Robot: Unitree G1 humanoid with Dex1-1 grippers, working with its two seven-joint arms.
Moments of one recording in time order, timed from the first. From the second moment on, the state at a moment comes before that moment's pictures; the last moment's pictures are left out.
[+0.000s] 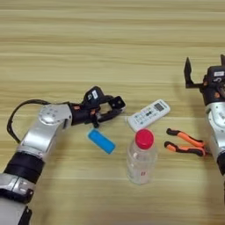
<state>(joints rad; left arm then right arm) -0.37 0.38 -0.22 0.35 -0.11 0.07 -0.85 -0.46 -0.18 -0.13 0.73 0.00 -0.62 0.00</state>
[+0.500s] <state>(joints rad) -0.41 0.38 -0.22 0.54 -0.04 -0.05 -0.82 -0.46 -0.18 -0.13 0.73 0.00 -0.62 0.00</state>
